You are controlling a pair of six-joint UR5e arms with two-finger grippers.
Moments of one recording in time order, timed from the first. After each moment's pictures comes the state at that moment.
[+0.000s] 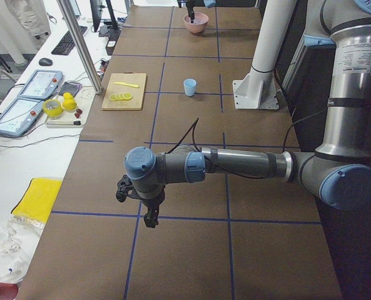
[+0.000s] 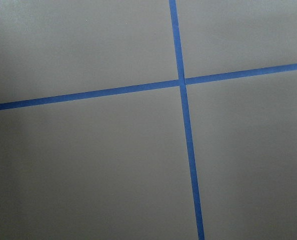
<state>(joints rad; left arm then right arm) -1.61 -1.60 -1.61 -1.42 -2.34 0.23 1.22 -1.77 1.72 -1.31 2.17 0.13</state>
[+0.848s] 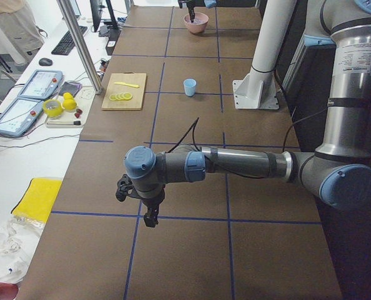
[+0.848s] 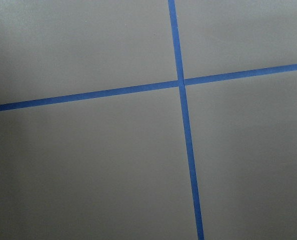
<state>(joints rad) -1.61 -1.60 -1.61 -1.42 -2.34 0.23 1.22 -1.78 1.72 -1.31 2.17 0.13</state>
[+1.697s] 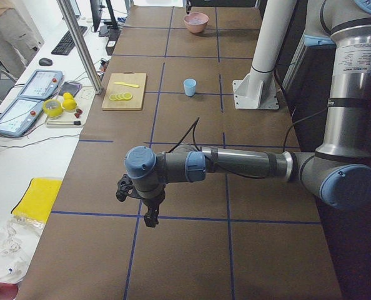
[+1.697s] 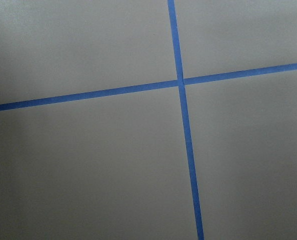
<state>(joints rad) -1.61 -1.60 -1.62 -1.42 -2.34 0.23 1.38 -1.77 1.82 -1.34 2.26 0.14</state>
